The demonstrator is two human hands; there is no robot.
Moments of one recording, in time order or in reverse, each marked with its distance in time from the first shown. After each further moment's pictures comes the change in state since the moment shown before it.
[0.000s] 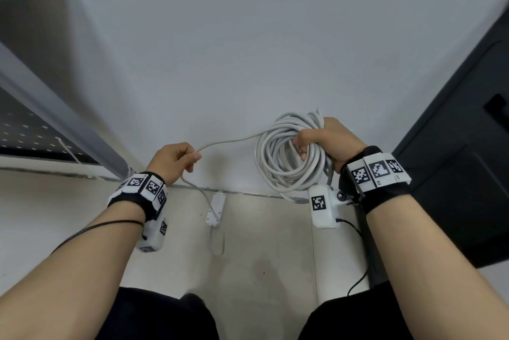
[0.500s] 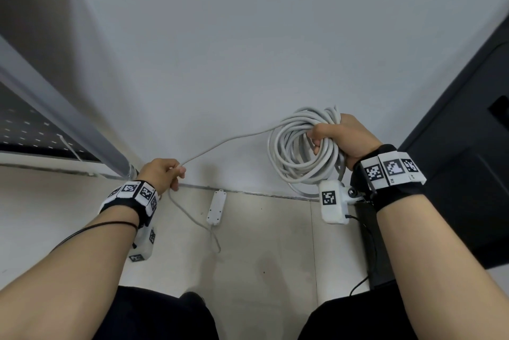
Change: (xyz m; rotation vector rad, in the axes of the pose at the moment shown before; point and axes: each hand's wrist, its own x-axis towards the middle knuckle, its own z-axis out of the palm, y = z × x) left_hand -0.007 -0.037 -0.010 0.217 -0.012 -0.239; right_hand 0.001 0.001 -0.018 0.008 0.084 0.001
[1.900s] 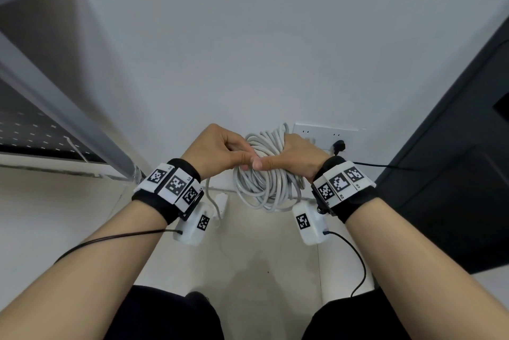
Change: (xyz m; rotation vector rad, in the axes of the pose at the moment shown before) left_hand -0.068 0.149 -0.002 -0.358 -0.280 0.521; right_hand -0.010 -0.007 0.074 -0.403 -0.351 -0.115
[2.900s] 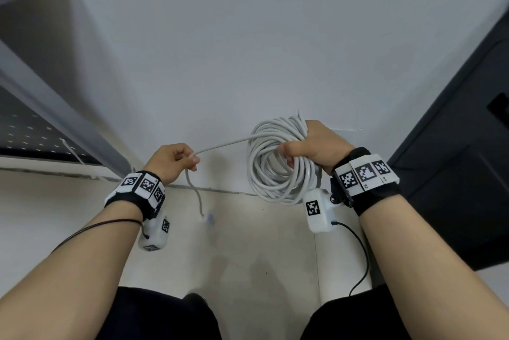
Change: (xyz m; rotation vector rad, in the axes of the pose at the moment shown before) left_hand -0.005 -0.118 -0.054 0.095 0.266 -0.295; right_hand -0.006 0.017 -0.034 0.138 0.147 -0.051
